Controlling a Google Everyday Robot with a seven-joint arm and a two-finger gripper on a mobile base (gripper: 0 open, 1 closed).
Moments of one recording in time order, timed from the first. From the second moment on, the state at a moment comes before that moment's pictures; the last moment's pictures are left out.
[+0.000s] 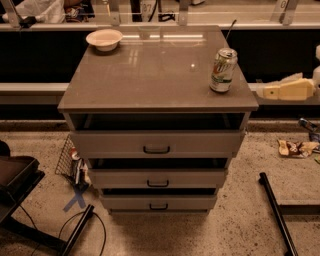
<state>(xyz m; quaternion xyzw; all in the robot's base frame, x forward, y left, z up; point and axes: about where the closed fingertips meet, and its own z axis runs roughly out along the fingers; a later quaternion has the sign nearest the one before) 0.580 -0.305 0.958 -0.28 0.75 0.05 0.60</state>
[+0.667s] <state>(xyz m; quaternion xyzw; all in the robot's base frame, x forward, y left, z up) 0.600 -0.302 0.961 -0.25 0.74 0.05 0.62</state>
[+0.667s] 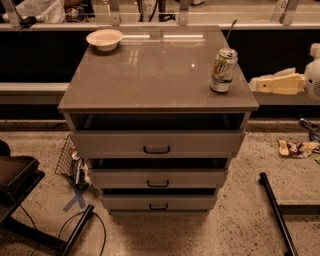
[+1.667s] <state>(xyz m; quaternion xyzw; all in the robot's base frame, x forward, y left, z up) 0.670 -0.231 0.927 -0.23 0.72 0.20 0.63</state>
